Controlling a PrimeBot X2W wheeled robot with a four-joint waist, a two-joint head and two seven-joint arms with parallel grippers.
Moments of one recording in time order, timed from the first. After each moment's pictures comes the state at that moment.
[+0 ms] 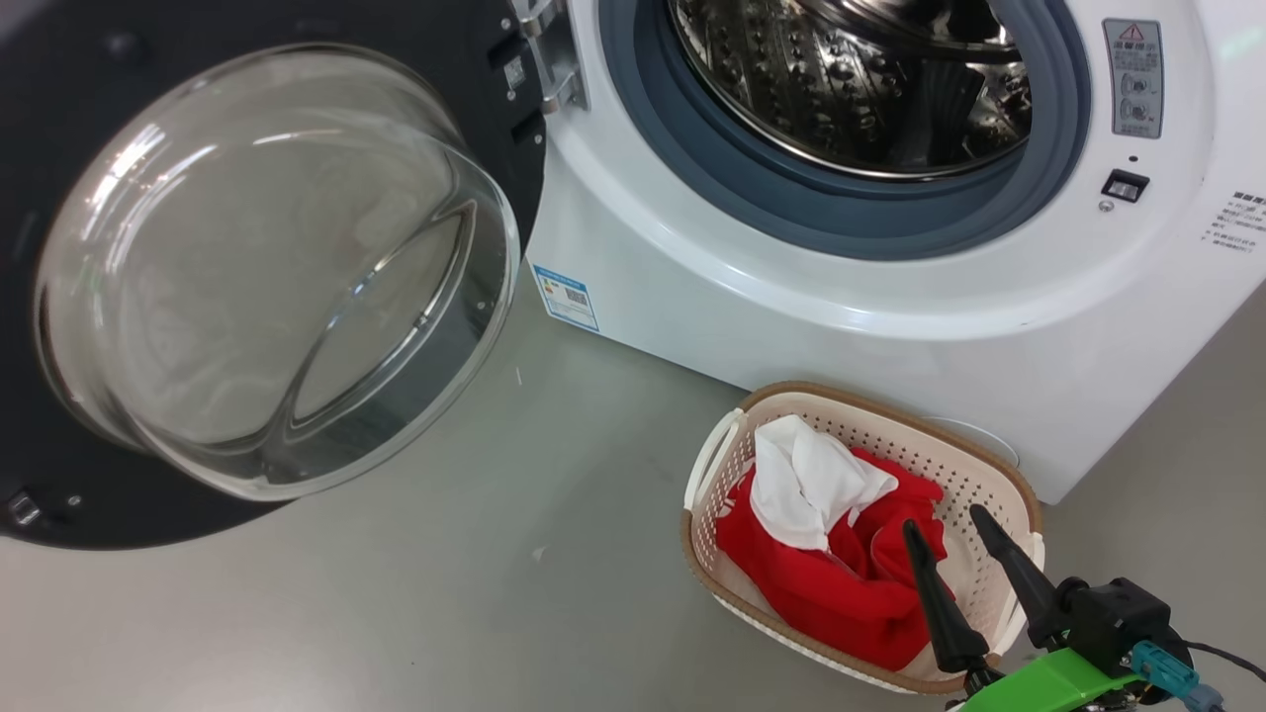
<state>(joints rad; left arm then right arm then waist) -0.89 0.56 0.26 0.81 -0.97 -0.12 0.05 0.02 -0.08 0.11 0.25 0.35 0.12 -0.26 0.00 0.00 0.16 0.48</state>
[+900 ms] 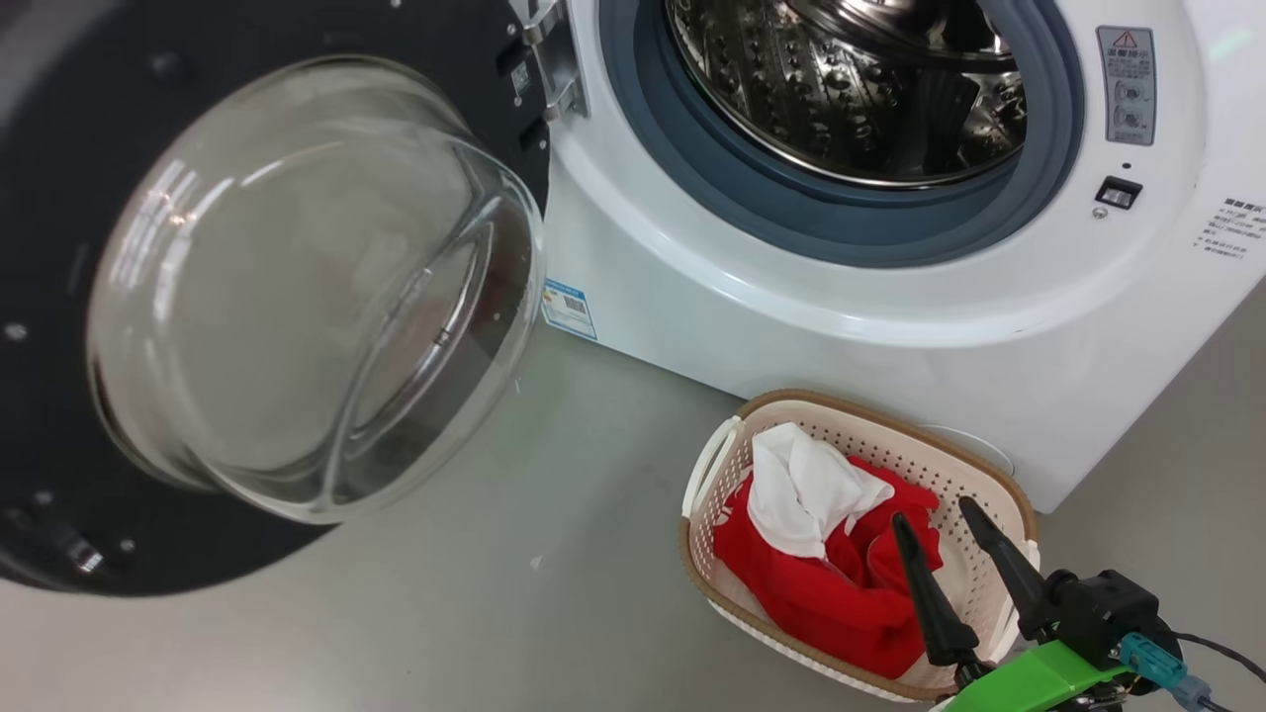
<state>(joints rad) -0.84 0.66 0.09 0.79 -1.27 -0.12 0.73 -0.01 -0.08 0.12 0.26 0.34 0.12 -0.26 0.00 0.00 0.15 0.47</state>
